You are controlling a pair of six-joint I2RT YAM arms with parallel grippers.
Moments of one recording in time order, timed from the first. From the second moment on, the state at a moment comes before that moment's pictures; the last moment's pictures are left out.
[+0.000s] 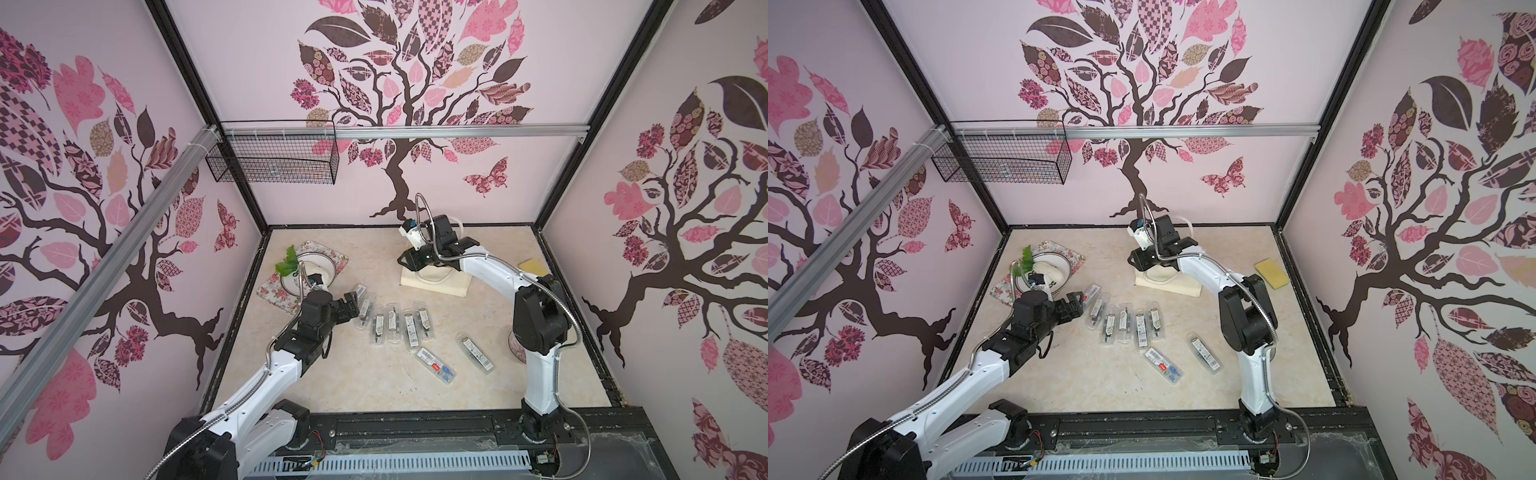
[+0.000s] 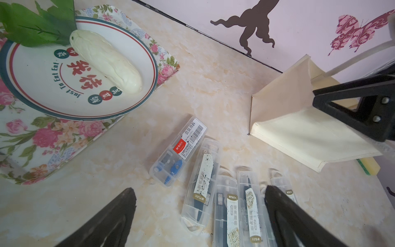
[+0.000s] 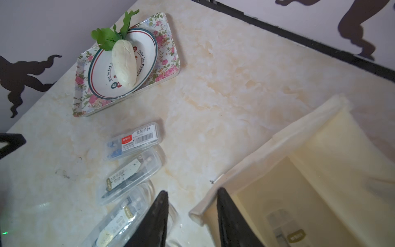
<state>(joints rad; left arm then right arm) -0.39 1.00 0.53 -0.06 -0.15 -0.55 0.50 2.03 1.70 -0.41 -0.38 -0.02</state>
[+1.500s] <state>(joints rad) -0.39 1.17 0.63 -0.15 -0.17 -0.56 0.53 1.00 0.83 -0.28 -0.39 0.23</state>
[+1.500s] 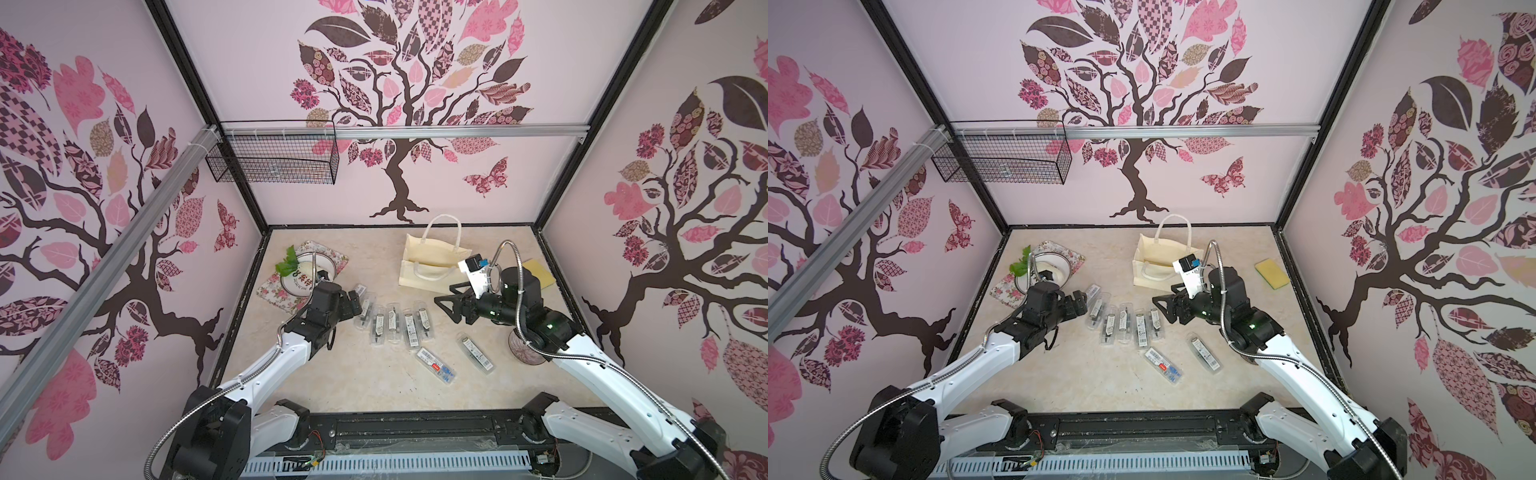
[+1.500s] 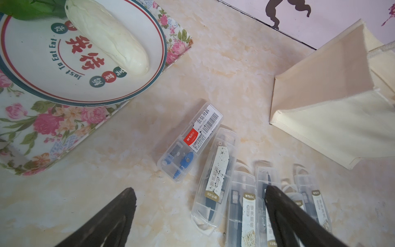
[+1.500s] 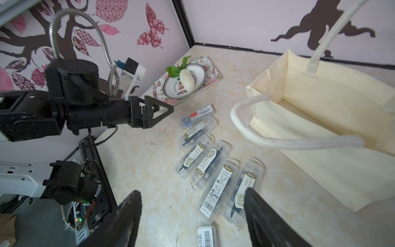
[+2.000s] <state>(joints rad) -0.39 1.18 0.63 -0.14 -0.15 -0.58 0.62 1.36 0.73 -0.22 -0.16 0.30</state>
